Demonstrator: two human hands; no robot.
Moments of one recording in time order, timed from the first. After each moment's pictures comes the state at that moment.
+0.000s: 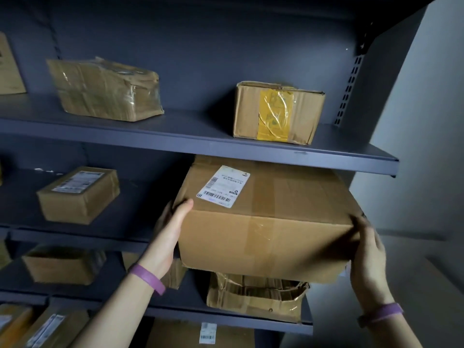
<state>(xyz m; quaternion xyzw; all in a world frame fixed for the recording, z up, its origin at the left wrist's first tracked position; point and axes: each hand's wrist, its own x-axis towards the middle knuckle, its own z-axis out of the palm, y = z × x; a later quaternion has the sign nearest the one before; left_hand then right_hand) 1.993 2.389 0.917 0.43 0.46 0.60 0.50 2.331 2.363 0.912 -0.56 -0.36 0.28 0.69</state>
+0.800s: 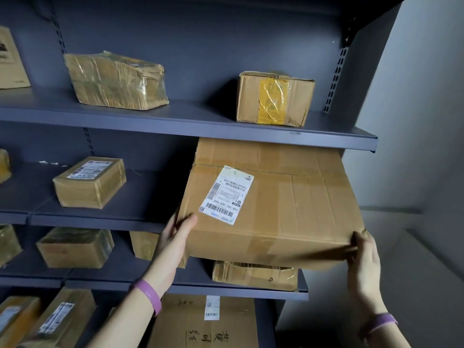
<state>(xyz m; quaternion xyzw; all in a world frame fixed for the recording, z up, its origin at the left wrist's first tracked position) 1.972 2.321 0.872 0.43 0.49 0.57 0.51 2.315 2.282 0.861 -0.57 -0.31 0.28 0.71</state>
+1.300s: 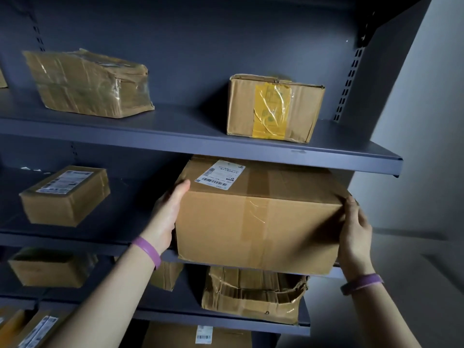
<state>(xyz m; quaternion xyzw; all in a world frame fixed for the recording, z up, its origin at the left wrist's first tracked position) 2.001 2.444 0.933 0.40 0.52 0.56 0.51 2.334 2.418 0.918 -0.56 -0.35 0.24 0.71</state>
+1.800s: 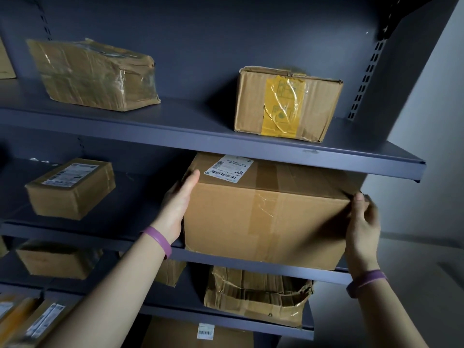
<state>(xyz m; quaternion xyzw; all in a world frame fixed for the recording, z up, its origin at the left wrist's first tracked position) 2.007 2.462 0.932 0.40 0.51 0.57 0.50 2.339 2.441 0.913 -0.58 -0.37 0.19 0.70</state>
